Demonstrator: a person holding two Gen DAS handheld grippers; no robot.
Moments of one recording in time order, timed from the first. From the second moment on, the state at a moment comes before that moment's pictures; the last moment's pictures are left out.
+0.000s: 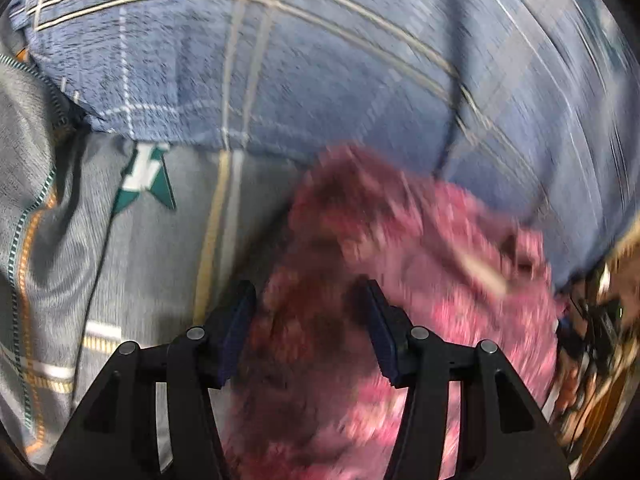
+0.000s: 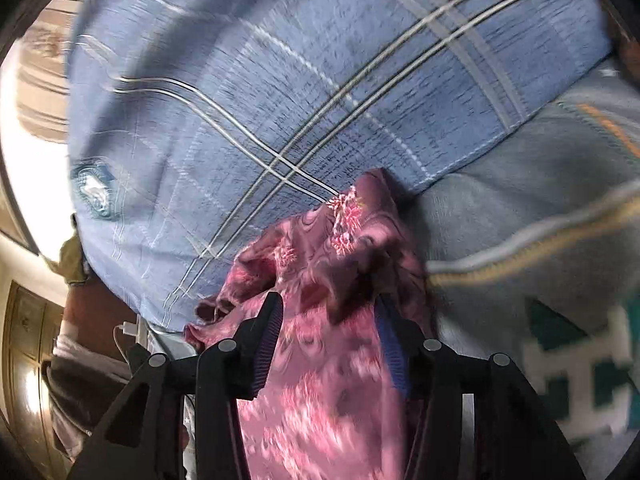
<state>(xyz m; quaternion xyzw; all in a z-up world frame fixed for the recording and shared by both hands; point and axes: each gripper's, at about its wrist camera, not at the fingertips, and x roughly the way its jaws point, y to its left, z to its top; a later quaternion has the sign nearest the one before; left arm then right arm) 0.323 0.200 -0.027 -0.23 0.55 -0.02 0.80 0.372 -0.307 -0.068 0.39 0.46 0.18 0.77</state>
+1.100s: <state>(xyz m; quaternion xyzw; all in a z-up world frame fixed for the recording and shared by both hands) 0.201 0.242 -0.002 -0.32 0.53 -0.06 0.78 0.300 -0.331 -0.040 0.27 0.47 0.10 0.83</state>
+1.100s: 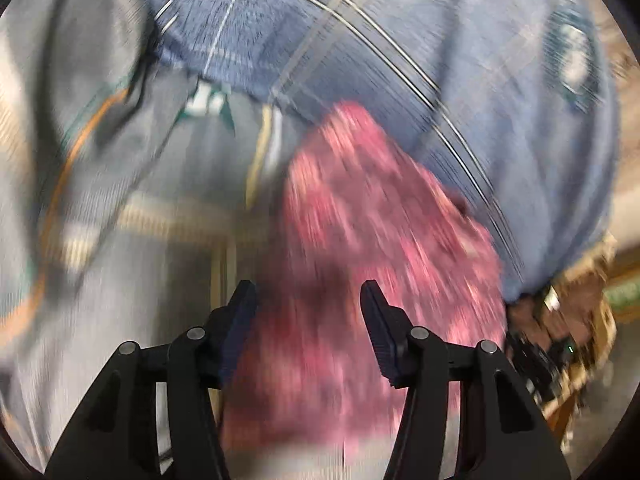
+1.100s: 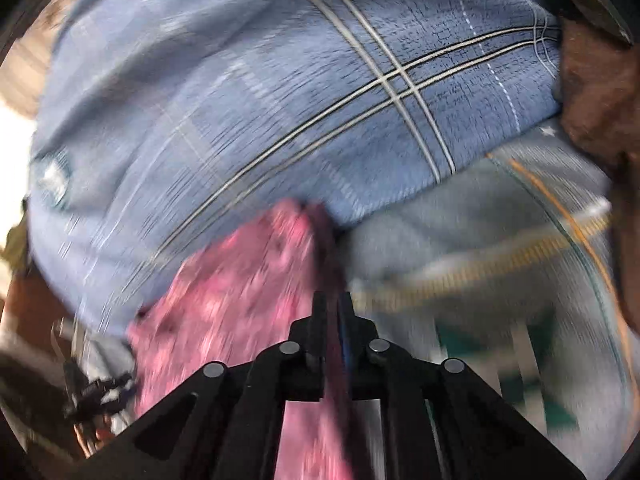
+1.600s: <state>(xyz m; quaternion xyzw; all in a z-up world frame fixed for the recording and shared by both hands) 0.123 0.199 -0.041 -0.47 0.51 -0.09 0.71 0.190 -0.313 -0.074 0.45 0.48 0.12 0.74</state>
